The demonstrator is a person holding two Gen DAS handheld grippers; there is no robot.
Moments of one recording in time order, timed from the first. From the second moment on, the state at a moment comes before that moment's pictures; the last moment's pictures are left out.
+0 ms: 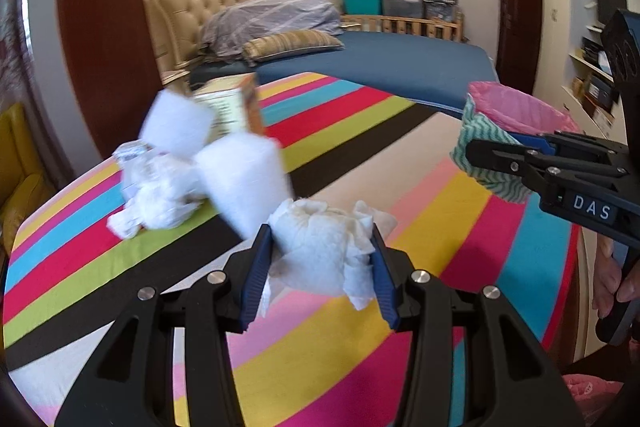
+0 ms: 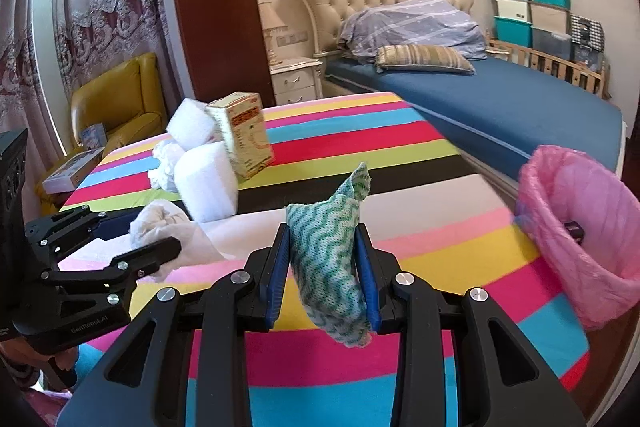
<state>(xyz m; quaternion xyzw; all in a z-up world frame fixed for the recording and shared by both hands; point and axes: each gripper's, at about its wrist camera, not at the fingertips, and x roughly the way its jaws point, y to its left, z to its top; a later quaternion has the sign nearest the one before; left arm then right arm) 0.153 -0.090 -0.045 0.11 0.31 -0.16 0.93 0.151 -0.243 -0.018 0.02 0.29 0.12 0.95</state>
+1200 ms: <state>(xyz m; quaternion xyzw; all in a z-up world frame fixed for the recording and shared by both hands) 0.284 -0.382 -0.003 0.06 0.31 -0.39 0.86 0.168 -0.496 -0.004 0.08 0.25 -0.12 0.96</state>
